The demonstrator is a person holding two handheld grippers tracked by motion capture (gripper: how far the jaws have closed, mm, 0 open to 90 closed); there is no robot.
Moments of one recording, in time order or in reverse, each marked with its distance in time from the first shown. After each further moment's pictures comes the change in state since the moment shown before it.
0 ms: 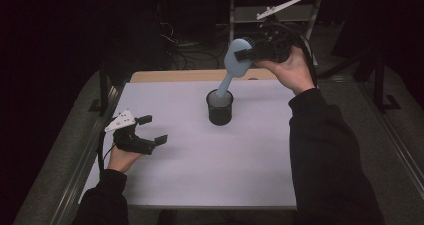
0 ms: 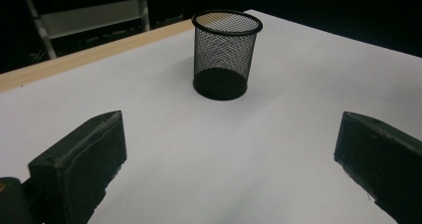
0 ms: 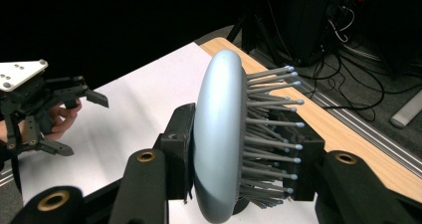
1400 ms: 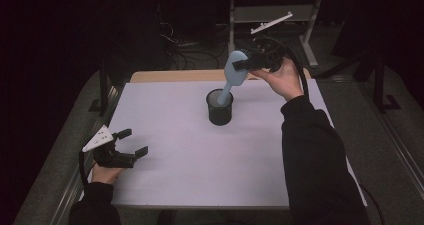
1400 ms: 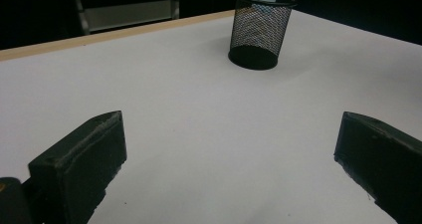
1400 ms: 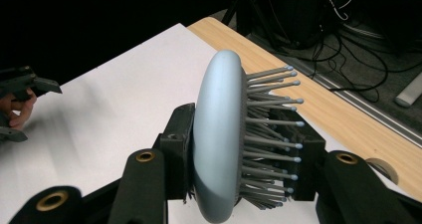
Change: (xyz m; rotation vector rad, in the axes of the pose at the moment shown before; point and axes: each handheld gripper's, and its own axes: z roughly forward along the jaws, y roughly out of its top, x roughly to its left) left arm 0.008 -0.049 -0.047 -0.041 0.104 -0.054; right arm -0.021 -0.028 0.042 0.044 -0.007 0.051
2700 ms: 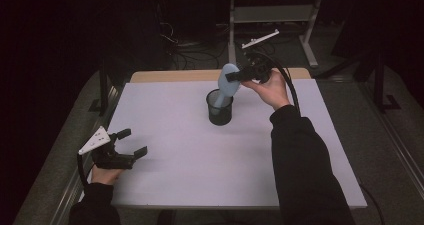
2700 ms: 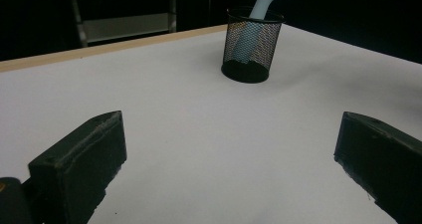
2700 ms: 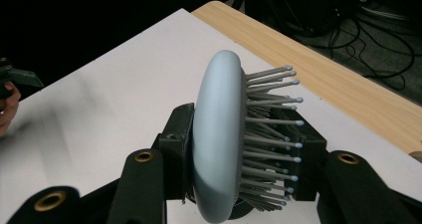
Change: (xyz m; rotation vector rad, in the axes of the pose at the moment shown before) left arm -0.005 0.002 -0.005 -0.047 -0.008 -0.010; right arm -0.008 -0.027 0.047 0.022 0.037 0.049
